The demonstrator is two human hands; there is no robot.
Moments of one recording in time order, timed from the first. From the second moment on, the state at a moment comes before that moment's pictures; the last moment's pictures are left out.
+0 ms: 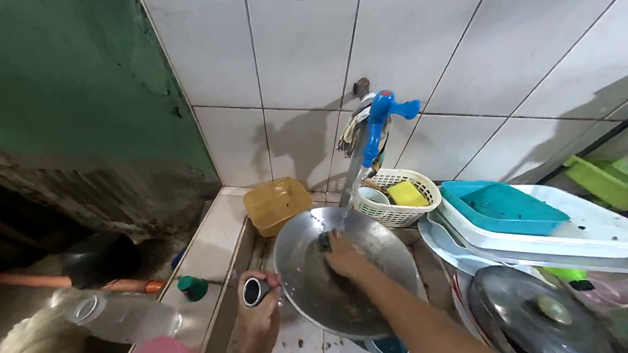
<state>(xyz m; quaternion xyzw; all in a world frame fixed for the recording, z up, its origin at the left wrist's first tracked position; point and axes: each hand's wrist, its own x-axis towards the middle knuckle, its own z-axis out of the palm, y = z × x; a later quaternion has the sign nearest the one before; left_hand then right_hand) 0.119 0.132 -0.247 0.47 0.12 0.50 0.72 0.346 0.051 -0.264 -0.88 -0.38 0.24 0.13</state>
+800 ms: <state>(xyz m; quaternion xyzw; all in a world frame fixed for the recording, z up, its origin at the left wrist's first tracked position) 0.121 0.183 -0.255 0.49 0.06 0.43 0.75 0.315 0.109 -0.265 -0.77 -0.51 0.15 0.35</state>
